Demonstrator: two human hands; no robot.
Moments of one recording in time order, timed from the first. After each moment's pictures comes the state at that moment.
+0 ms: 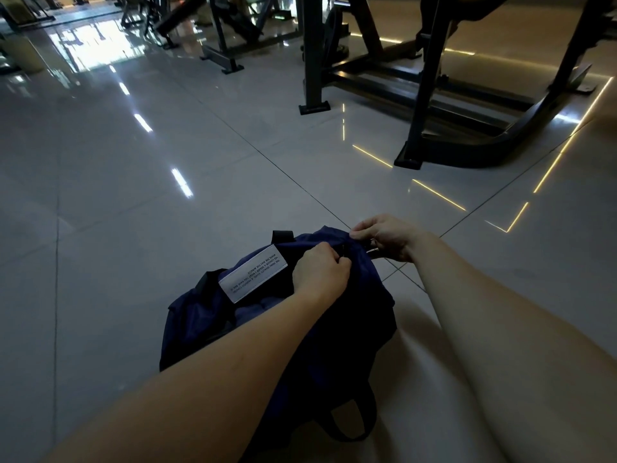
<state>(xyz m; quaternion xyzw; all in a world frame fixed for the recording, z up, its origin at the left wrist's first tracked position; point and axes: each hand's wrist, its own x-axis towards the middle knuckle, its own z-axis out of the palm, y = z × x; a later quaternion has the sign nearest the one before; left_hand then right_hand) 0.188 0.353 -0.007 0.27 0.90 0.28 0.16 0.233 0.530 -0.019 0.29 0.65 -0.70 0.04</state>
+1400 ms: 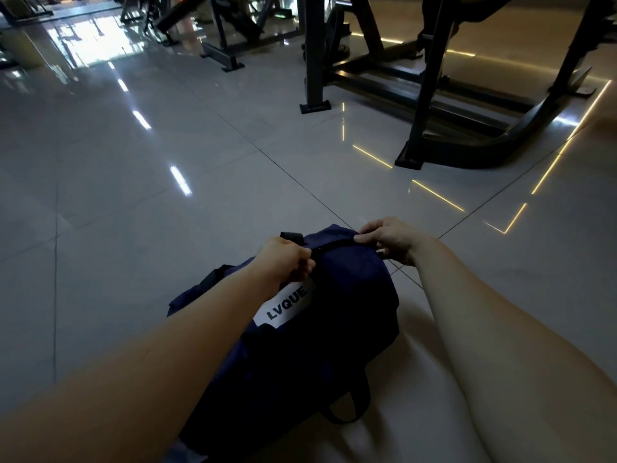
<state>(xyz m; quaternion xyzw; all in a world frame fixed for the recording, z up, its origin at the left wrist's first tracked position) 0.138 0.311 0.021 0.09 0.77 0.51 0.37 0.241 0.528 -0.019 0.33 0.66 -0.67 0.02</state>
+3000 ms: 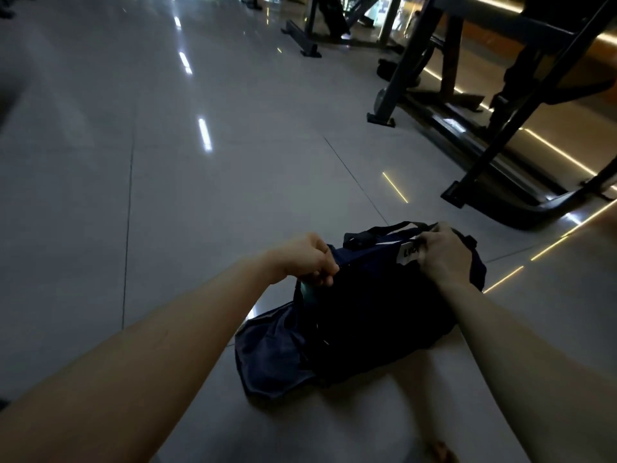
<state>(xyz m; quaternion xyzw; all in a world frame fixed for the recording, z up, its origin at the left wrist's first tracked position) 0.128 0.119 0.050 0.27 0.75 0.41 0.44 0.252 0.386 0.028 0.33 0.94 -0.02 -0.12</state>
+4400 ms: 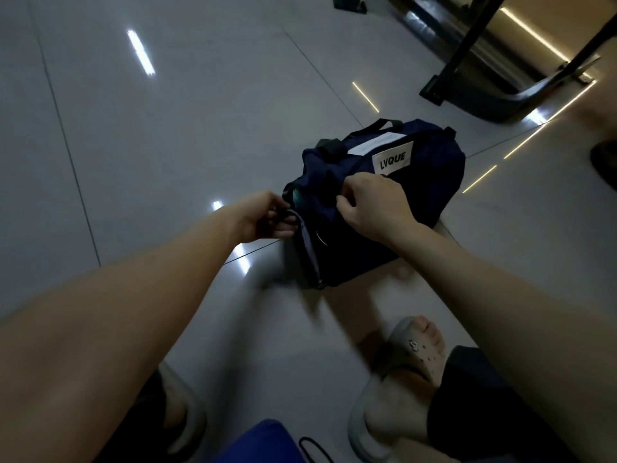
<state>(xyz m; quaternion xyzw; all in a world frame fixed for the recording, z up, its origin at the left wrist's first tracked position) 0.140 0.097 -0.059 -0.03 0.62 0.54 0.57 0.292 0.253 0.014 0.17 0.98 -0.05 -0.07</state>
